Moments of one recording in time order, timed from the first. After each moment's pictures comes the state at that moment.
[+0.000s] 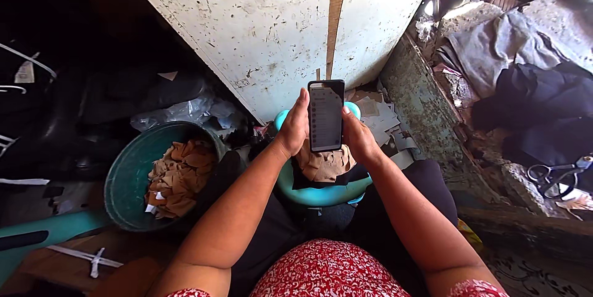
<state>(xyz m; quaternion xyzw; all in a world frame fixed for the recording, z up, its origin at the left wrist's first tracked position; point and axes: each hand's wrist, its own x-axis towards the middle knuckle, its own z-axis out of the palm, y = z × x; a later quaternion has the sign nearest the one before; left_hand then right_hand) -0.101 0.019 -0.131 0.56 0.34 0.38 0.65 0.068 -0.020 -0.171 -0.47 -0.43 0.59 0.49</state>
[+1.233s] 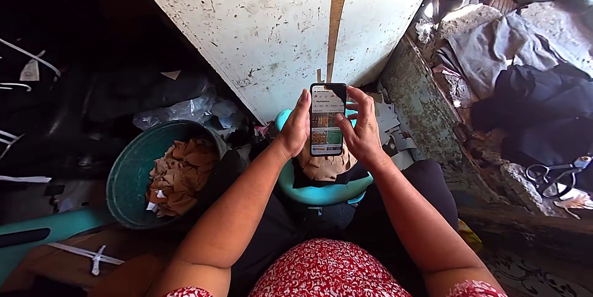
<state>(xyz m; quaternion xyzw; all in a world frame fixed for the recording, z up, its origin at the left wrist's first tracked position) -0.104 0.015 -0.131 0.55 0.34 0.37 0.66 0.073 -0.017 -0.173 -0.52 -0.66 0.16 0.52</state>
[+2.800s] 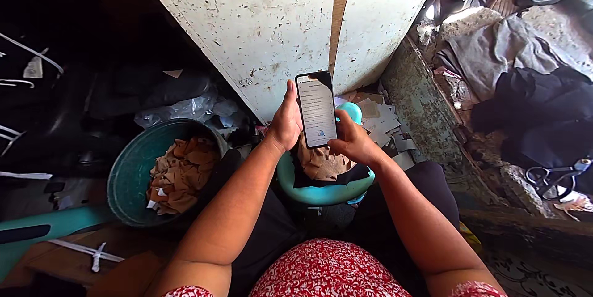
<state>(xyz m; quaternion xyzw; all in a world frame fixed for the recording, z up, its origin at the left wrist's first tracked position) -0.115 0.028 -0.123 0.52 0.33 0.42 0.67 0.074 -0.020 -0.164 -0.49 -0.63 0.50 0.33</state>
